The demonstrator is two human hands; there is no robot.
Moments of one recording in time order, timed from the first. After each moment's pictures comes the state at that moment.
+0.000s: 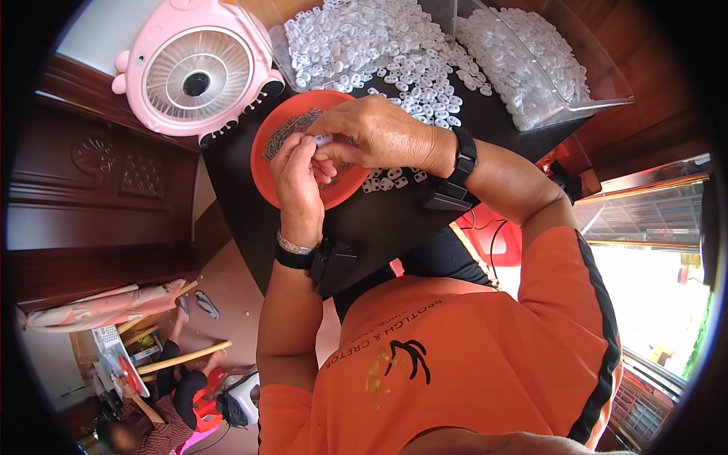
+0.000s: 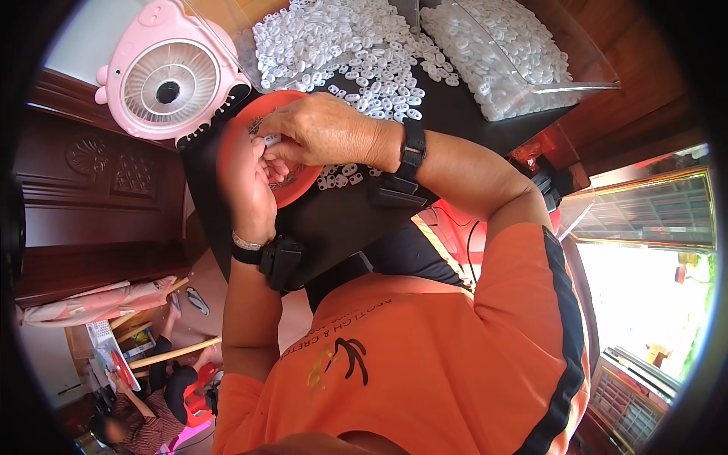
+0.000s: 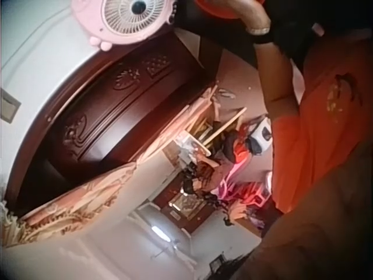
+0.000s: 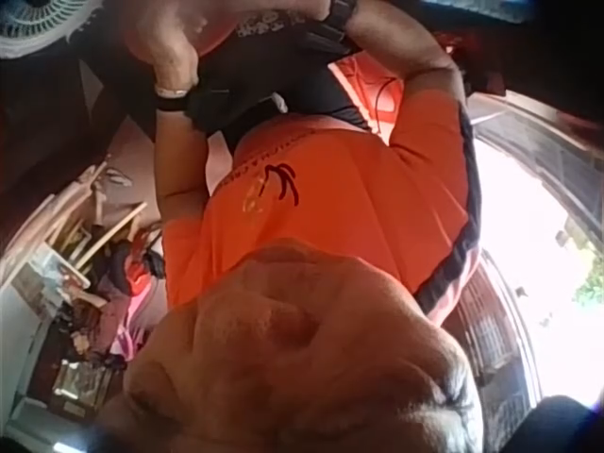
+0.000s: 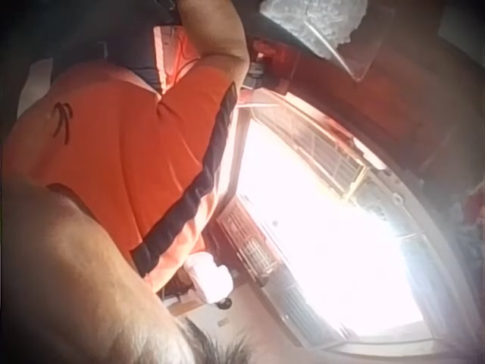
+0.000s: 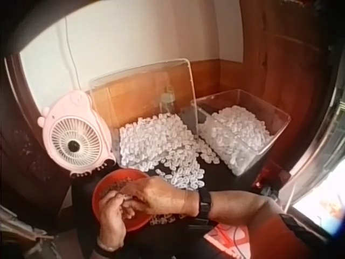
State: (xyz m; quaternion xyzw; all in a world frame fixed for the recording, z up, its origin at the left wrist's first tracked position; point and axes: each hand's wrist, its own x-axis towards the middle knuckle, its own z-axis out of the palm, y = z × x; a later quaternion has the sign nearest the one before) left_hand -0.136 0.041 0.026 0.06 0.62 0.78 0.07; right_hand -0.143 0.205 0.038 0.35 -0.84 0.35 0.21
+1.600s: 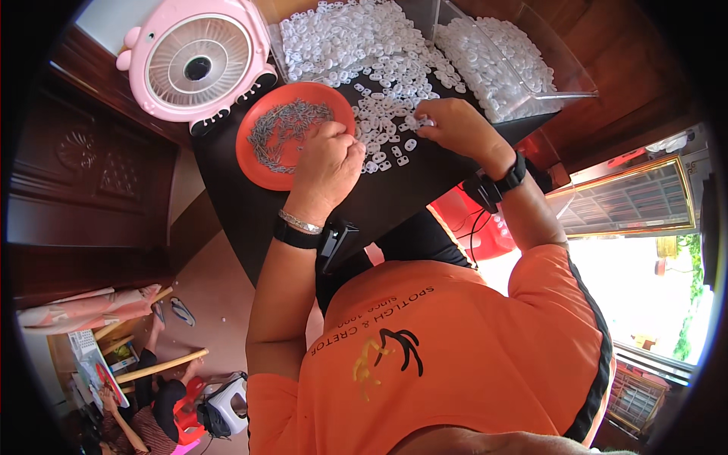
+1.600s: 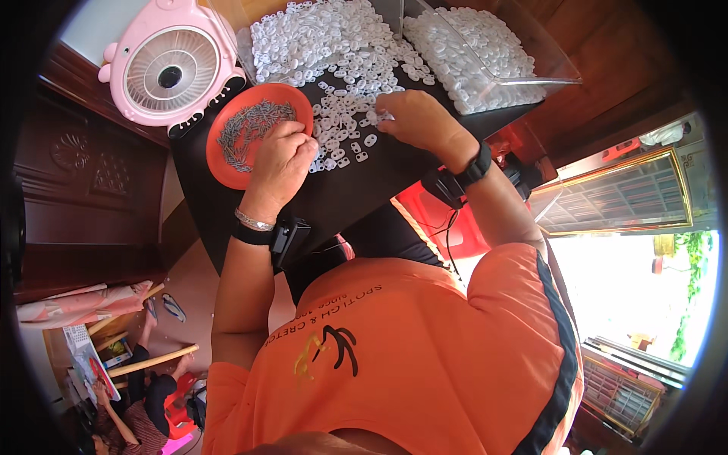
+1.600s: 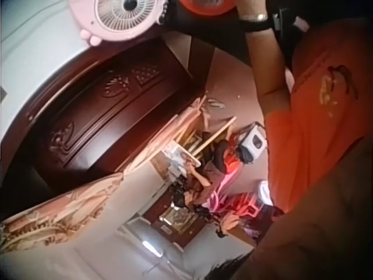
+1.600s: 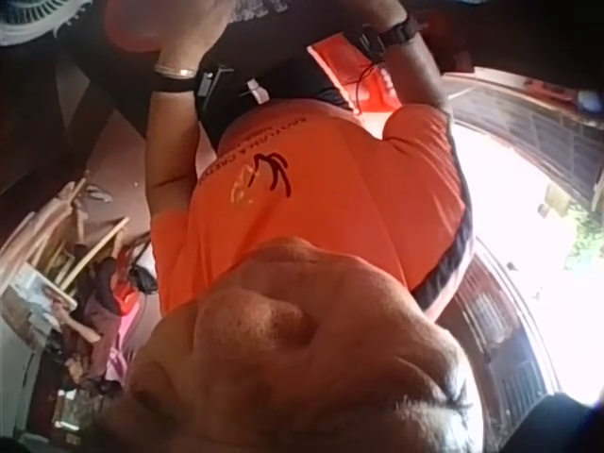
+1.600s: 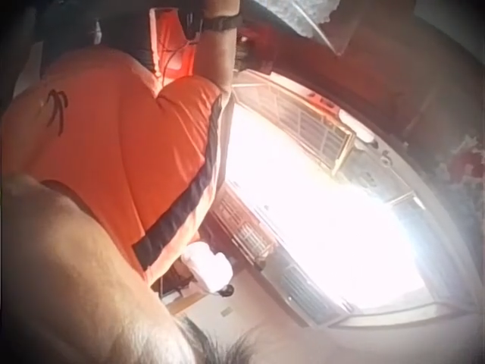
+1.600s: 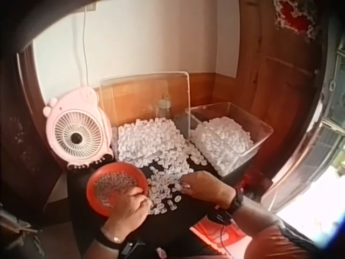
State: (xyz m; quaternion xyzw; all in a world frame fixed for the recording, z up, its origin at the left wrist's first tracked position) left_hand -0.127 0.052 0.011 0.40 0.83 0.37 -0.09; right_hand -0.076 0.306 0.024 0.12 -0.98 0.15 0.09
